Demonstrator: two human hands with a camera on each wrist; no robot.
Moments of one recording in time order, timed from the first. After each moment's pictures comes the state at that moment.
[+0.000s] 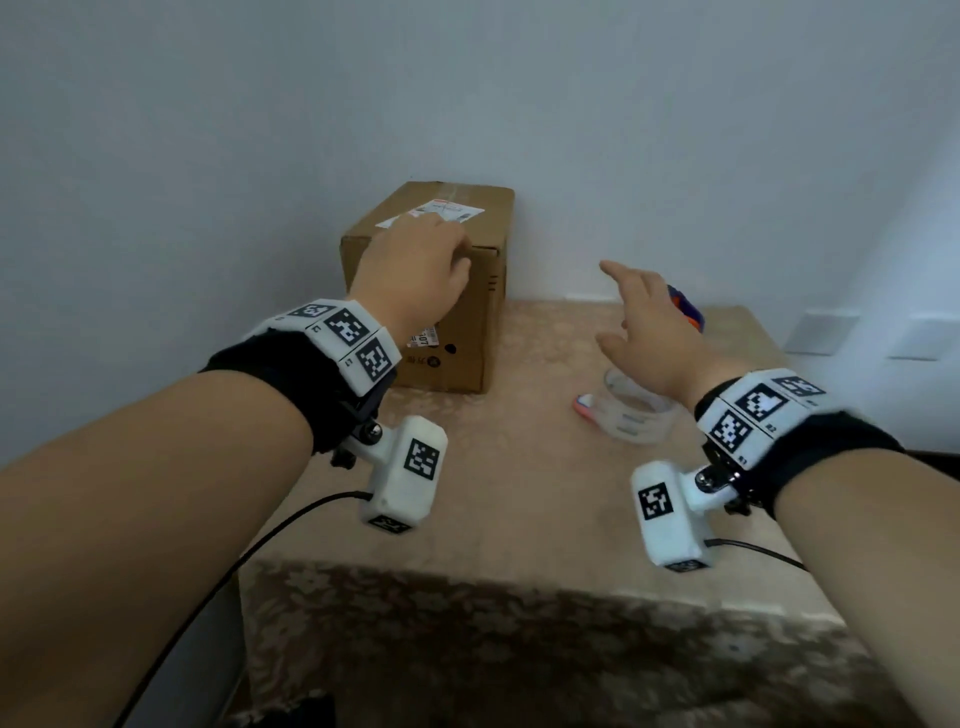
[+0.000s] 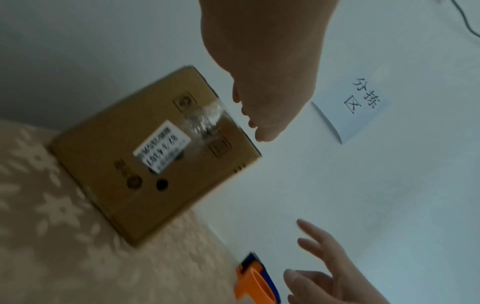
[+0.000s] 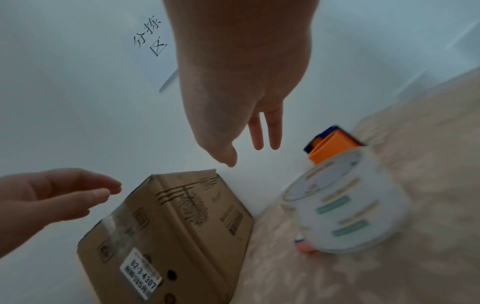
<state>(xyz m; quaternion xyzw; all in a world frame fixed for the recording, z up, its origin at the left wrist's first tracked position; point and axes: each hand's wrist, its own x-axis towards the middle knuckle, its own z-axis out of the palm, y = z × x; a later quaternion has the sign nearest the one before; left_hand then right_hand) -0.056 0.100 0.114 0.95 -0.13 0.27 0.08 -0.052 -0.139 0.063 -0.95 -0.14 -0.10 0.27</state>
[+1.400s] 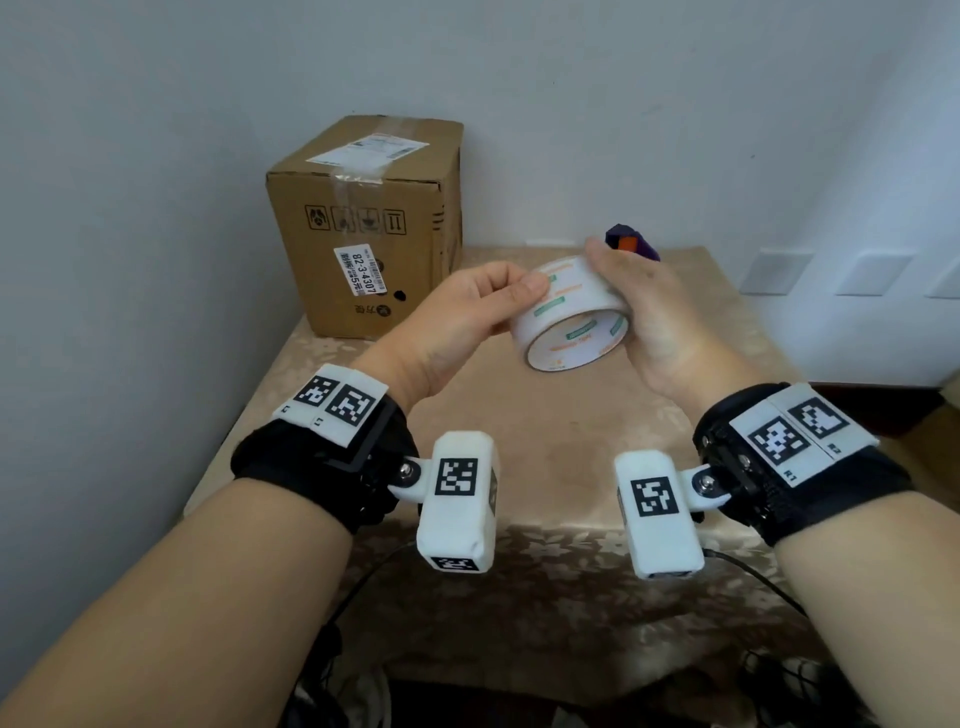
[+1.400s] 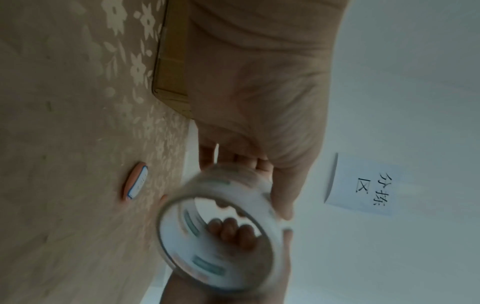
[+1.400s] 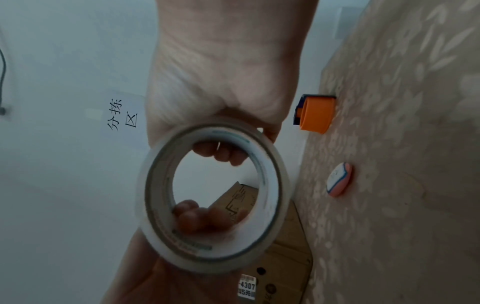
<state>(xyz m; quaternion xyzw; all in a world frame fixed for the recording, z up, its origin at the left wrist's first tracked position) -0.108 0.018 0.052 0.70 -0.20 -0.08 0.68 -0.100 -0.154 0.052 -0.67 -0.11 -0.02 0.73</state>
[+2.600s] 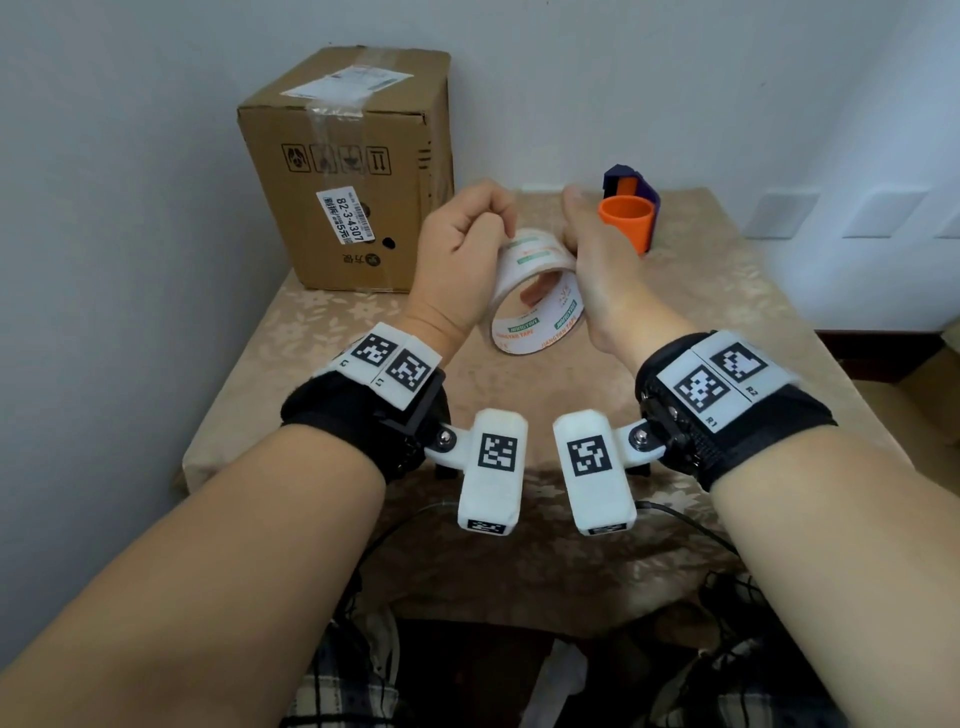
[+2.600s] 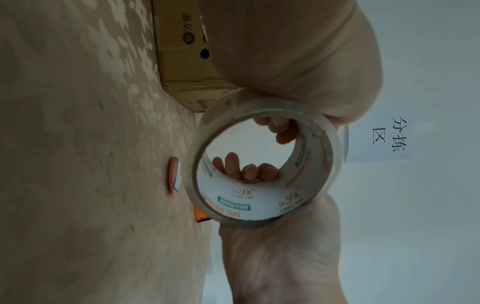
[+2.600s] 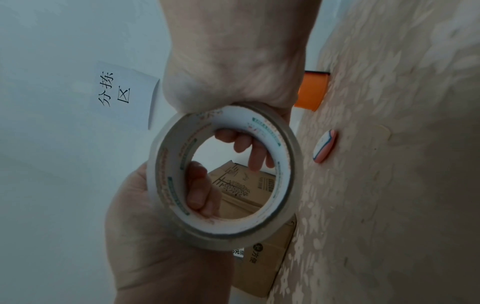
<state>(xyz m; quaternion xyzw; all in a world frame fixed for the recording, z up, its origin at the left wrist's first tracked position) -0.111 -0.004 0.040 0.70 -0.19 0.22 0.65 -0.099 -0.123 0.036 -0.69 0.02 -0.04 0.72</state>
